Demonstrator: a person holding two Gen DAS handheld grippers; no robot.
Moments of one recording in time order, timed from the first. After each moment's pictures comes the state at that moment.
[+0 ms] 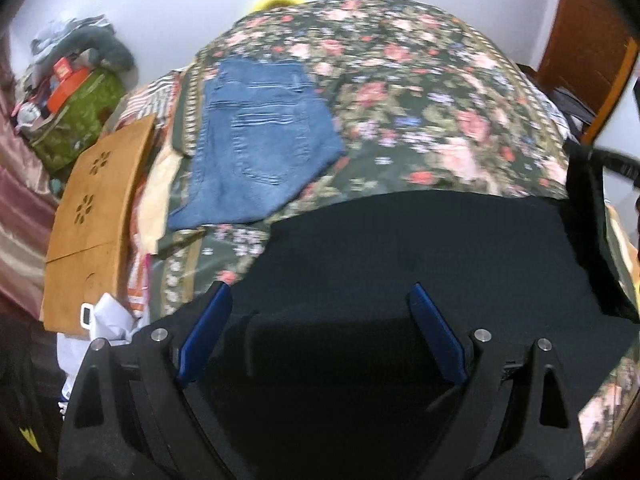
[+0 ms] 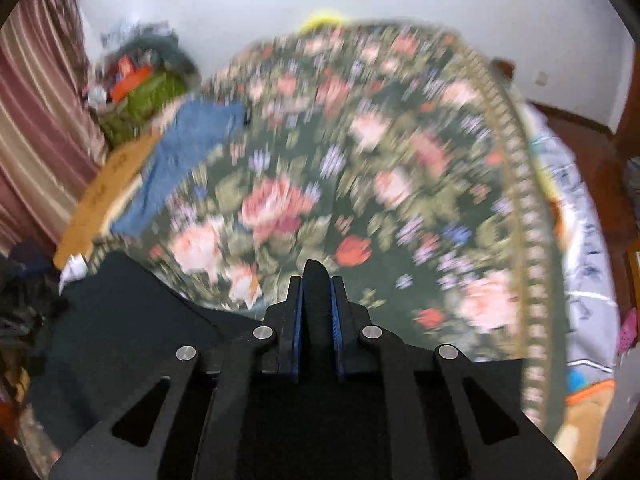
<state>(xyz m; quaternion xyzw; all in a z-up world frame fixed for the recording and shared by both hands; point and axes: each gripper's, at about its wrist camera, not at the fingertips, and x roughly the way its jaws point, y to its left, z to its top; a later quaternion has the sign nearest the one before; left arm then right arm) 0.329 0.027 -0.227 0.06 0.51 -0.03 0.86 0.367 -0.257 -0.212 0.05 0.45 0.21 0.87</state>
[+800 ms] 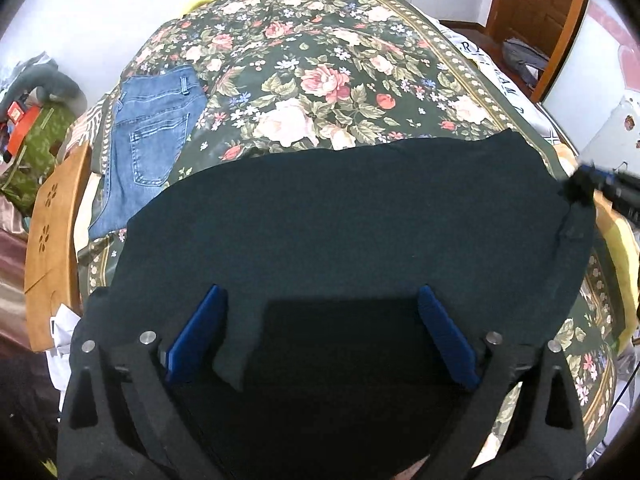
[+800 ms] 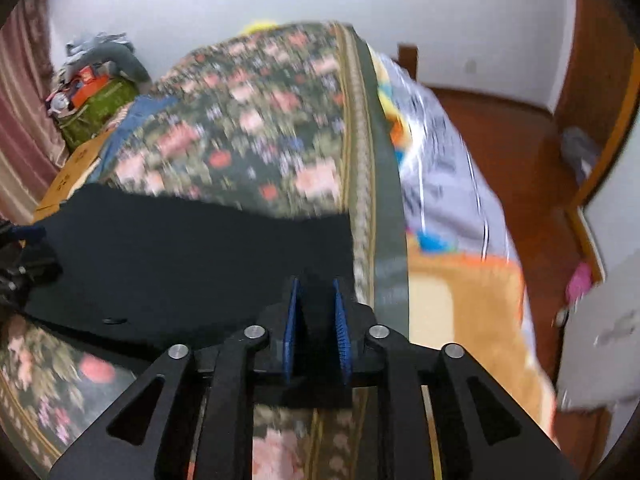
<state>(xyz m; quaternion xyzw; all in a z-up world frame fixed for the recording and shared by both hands) 0.300 -0.107 -0.245 0.11 0.54 -0.09 0.83 0.269 -0.373 -0.251 0.03 0.47 0.11 0.88</state>
